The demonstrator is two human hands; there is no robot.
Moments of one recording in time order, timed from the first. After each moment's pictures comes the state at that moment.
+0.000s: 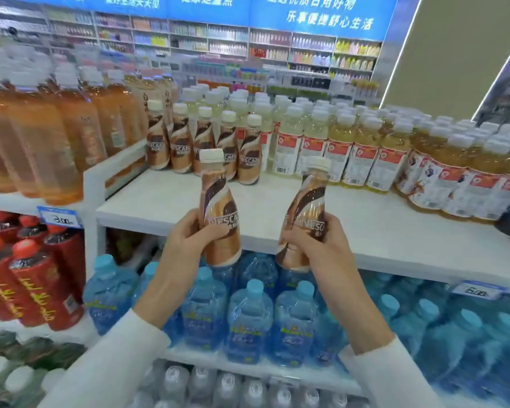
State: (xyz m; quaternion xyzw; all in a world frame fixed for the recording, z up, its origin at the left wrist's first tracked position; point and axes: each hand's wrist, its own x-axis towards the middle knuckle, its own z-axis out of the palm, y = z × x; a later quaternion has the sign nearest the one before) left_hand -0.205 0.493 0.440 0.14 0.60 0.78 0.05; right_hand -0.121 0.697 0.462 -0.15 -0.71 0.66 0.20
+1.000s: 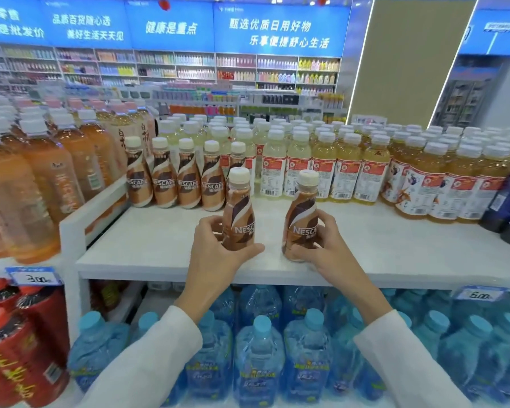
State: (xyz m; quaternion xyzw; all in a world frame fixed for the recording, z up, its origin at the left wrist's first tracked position) left_hand -0.269 0.543 0.442 0.18 0.78 0.59 -0.07; right_hand -0.178 0.752 0.452 -0.10 -0.79 0.57 0.18
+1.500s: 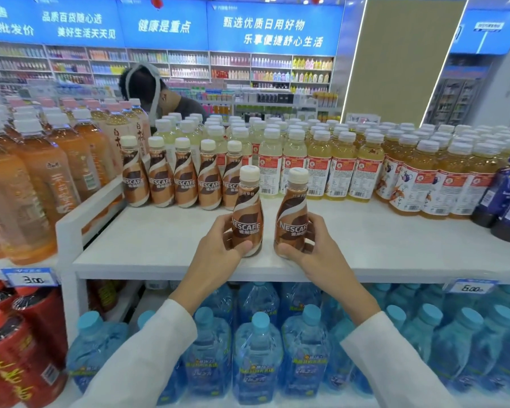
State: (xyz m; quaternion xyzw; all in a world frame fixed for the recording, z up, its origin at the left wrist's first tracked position) left_hand -0.279 0.544 0.442 0.26 0.77 0.59 0.03; right_hand -0.178 0.739 0.443 -0.11 -0.84 0.49 0.21
